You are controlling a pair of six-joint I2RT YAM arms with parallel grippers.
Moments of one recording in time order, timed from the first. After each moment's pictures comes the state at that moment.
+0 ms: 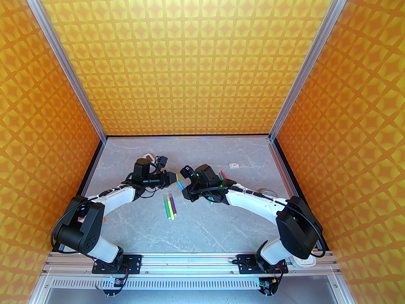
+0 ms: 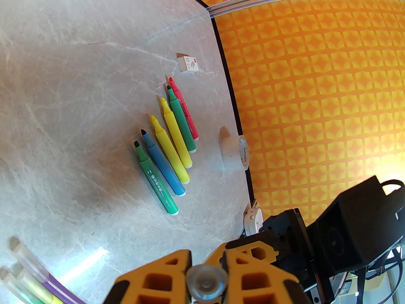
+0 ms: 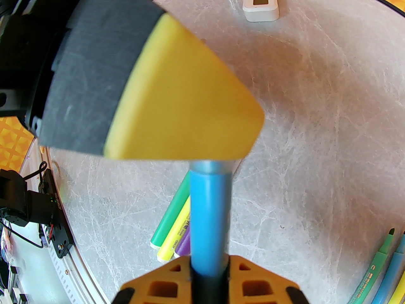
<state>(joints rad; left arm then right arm) -0.33 1.56 0.80 0.25 0.86 -0.83 0.73 1.56 0.99 -0.23 -0.33 0.17</state>
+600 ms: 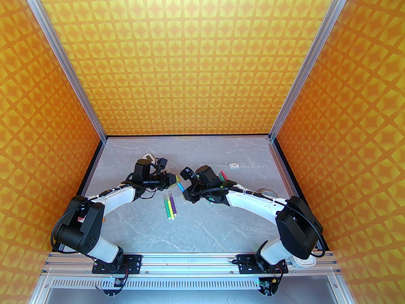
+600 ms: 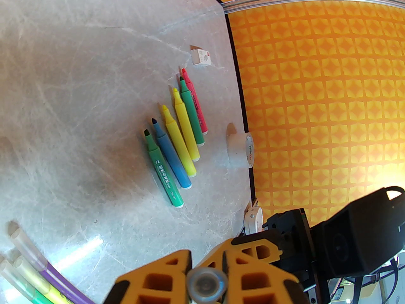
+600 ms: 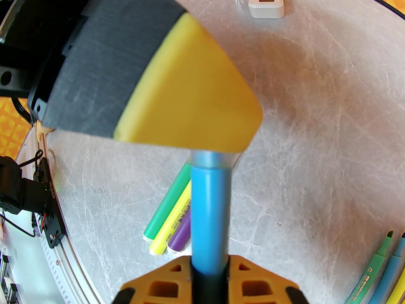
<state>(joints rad) -0.33 1.56 0.80 0.18 0.85 -0.84 0.73 1.56 0.98 -0.24 -0.34 0.12</state>
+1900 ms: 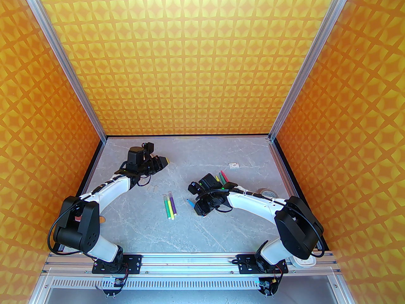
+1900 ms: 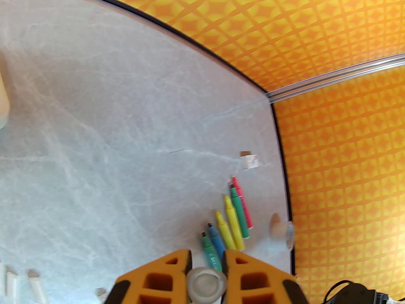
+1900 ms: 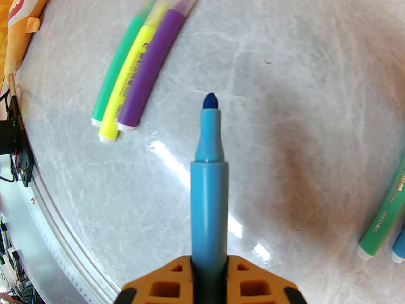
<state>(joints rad) -0.25 1.56 1.01 -0.01 0.51 -0.71 0.71 1.55 0.93 -0.56 -0.31 0.09</state>
